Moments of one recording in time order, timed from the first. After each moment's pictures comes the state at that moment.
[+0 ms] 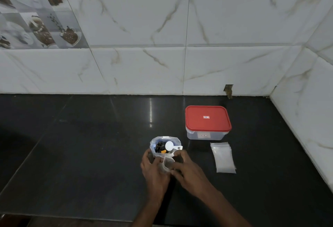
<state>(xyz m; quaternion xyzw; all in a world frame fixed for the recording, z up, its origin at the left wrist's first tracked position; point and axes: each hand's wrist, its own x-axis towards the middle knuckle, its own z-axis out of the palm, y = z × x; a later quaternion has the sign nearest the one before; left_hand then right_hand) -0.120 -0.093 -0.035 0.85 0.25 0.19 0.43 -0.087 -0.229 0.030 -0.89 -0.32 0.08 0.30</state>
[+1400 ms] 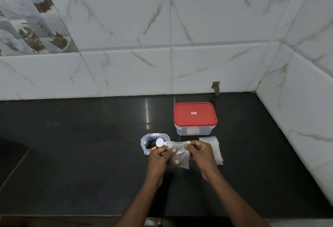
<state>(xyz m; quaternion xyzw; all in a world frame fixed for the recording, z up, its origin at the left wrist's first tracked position) -0.103 -0.132 0.018 0.58 0.20 0.01 0.79 -0.060 -0.281 0.033 -0.70 0.05 0.11 0.71</state>
